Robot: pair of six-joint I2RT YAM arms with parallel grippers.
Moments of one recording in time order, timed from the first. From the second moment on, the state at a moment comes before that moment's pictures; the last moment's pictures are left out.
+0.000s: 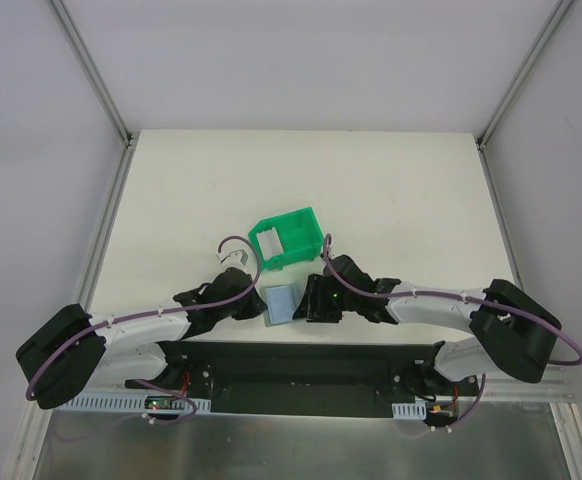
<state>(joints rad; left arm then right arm) -0.86 1.10 0.30 0.00 -0.11 -0.94 0.98 1.38 0.57 -0.02 -0.20 1.01</state>
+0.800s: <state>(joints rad) -0.86 1.11 0.30 0.00 -0.11 -0.94 0.99 1.47 0.60 0.12 -0.22 0.95</state>
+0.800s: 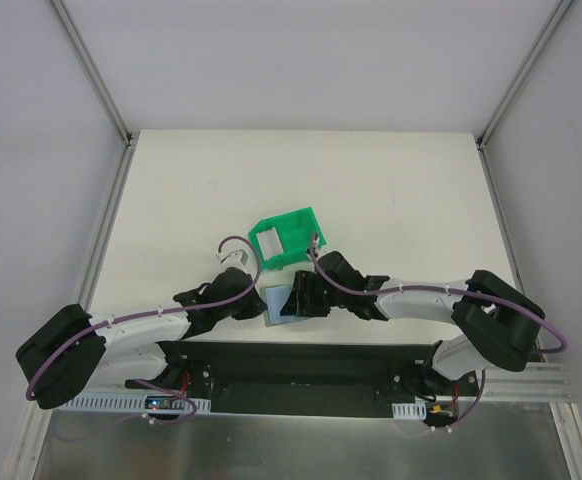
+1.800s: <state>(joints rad) -0.86 1.03 0.28 -0.04 -0.10 -0.91 0.87 1.45 1.05 -0.24 -0.20 0.60</state>
